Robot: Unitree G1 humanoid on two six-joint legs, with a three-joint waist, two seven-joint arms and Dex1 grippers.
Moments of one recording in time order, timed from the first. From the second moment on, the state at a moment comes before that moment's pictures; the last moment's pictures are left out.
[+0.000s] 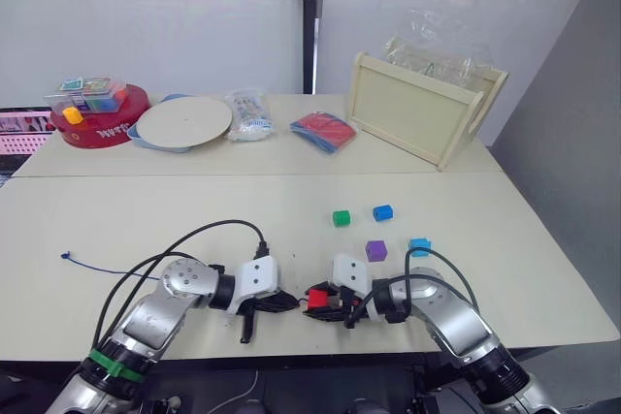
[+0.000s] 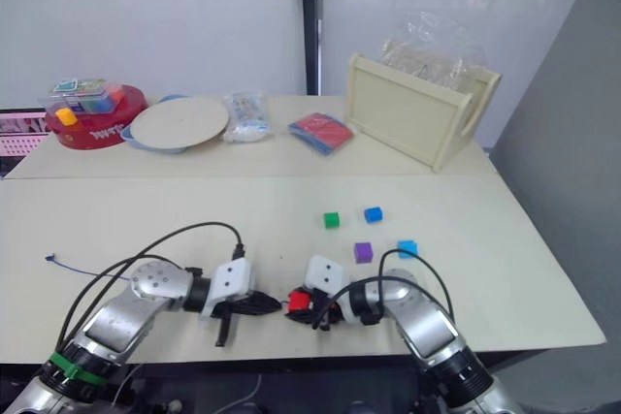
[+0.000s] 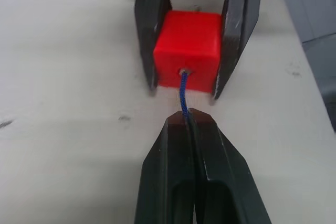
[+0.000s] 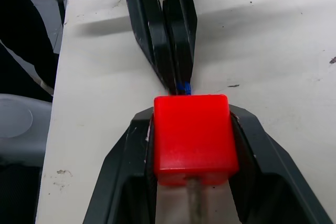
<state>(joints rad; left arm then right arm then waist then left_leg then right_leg) -0.34 0.63 -0.32 -0.11 -0.16 0.26 -1.18 -0.37 -0.43 0.40 -0.15 0.10 0.44 1.02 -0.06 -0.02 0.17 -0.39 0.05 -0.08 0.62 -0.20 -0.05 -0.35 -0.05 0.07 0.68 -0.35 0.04</state>
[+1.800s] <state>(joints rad) -0.48 0.54 -0.44 -0.06 -0.14 0.33 -1.22 -0.18 -0.69 0.24 -0.40 0.21 0.52 0.97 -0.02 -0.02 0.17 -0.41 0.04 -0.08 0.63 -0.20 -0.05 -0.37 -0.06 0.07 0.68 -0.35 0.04</state>
